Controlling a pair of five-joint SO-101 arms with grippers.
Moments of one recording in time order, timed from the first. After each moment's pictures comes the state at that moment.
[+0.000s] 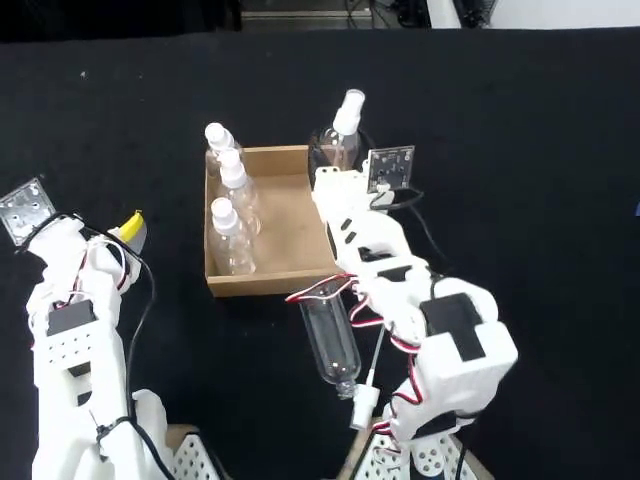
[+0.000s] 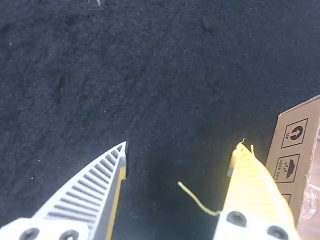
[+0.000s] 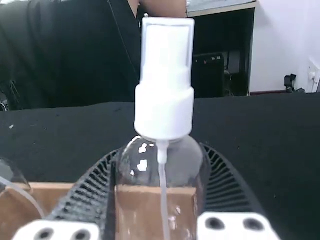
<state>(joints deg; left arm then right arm) -25.7 -49.5 72.4 24.7 11.4 -13.5 13.8 55.3 -52.8 -9.1</state>
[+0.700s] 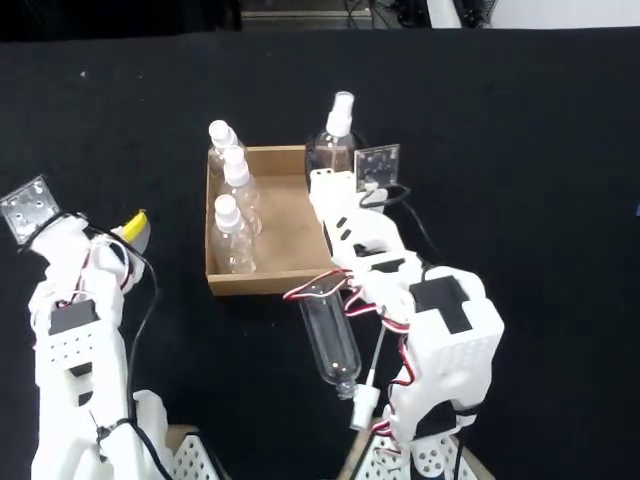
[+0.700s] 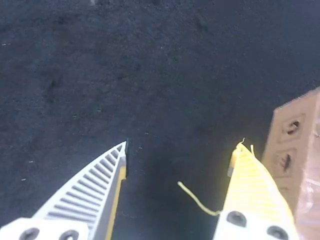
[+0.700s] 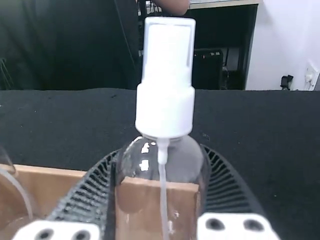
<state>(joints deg) -23.9 -49.5 72.4 24.7 11.4 -13.7 21.1 50.5 -53.4 -4.9</state>
